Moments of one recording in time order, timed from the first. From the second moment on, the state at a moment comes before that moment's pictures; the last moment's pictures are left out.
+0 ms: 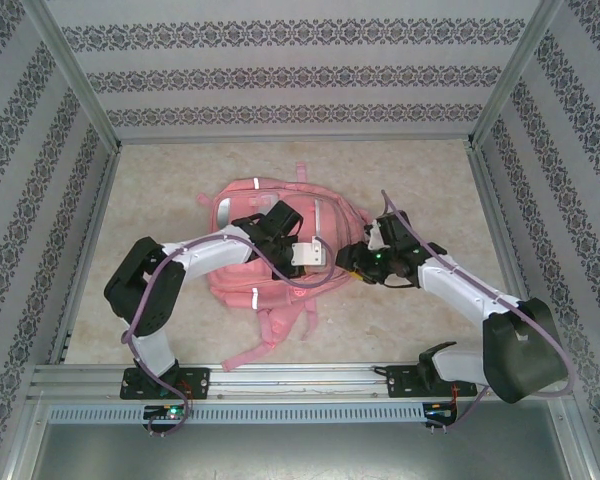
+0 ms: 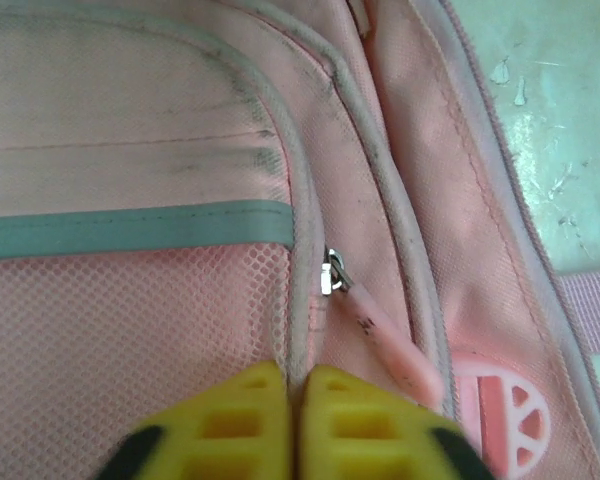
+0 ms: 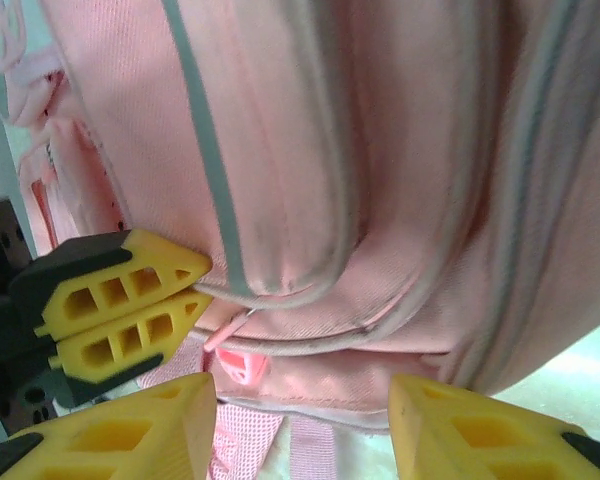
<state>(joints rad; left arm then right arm) -0.67 1.78 1.17 -0.49 0.34 0.80 0.38 1.28 0.69 -0.37 -0.54 0.79</state>
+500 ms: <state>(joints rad) -0.57 1.78 1.26 -0.48 0.55 0.48 0.62 1.34 0.74 -0.30 -0.32 0.71</state>
